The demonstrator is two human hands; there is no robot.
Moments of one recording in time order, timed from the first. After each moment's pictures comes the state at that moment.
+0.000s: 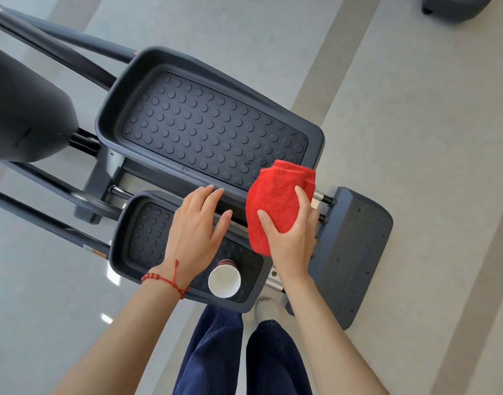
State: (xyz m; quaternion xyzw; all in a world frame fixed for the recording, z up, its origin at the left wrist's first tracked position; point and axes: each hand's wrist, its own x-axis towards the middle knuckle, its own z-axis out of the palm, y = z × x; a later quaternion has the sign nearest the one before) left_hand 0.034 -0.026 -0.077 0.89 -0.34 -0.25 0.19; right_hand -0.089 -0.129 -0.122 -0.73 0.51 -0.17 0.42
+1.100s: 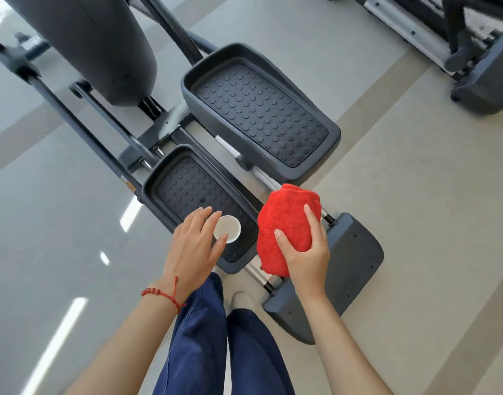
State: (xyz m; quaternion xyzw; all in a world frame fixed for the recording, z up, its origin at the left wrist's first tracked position) left_hand -0.124 0.082 -0.023 0.94 -0.24 -0.16 0.19; right_hand -0.215 -0.090 -0.044 -0.76 0.37 -0.12 0.52
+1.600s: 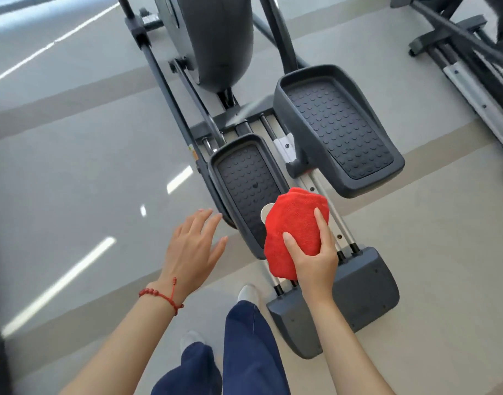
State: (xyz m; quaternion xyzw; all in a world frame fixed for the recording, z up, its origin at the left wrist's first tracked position) left_hand -0.203 0.192 0.022 0.97 -0.11 -0.10 0.19; right_hand -0.235 -0.013 -0.013 -0.81 0.24 -0.07 0.54
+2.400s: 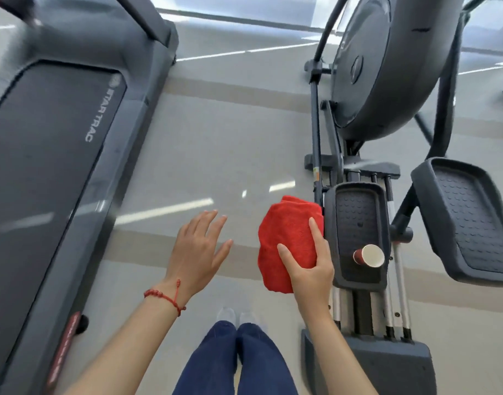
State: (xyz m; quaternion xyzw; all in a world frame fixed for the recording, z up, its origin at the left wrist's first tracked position) left_hand -0.403 0.423 0.104 0.98 0.14 -0.01 0.17; right_hand -0.339 0.235 0.074 -0.80 -0.03 0.08 0.59
